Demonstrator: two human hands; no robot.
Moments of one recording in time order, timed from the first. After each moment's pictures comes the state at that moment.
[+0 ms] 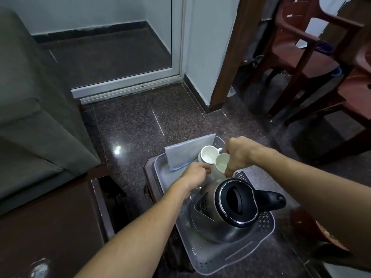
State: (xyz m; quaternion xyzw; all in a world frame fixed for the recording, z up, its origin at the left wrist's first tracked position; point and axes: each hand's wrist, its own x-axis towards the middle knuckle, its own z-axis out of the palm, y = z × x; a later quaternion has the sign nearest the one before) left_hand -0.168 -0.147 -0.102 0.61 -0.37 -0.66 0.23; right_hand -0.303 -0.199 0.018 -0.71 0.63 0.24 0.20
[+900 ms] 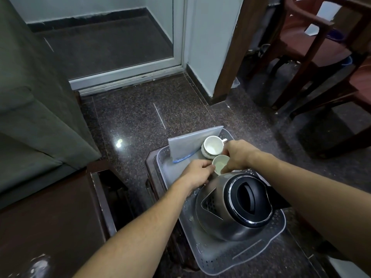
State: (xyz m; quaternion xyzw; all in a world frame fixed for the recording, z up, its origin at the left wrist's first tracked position) left_hand -0.157 -0.148 -0.143 0.60 -0.40 -0.66 0.22; right_hand -0.299 -0.199 -0.039 -0.70 0.63 0.21 0.24
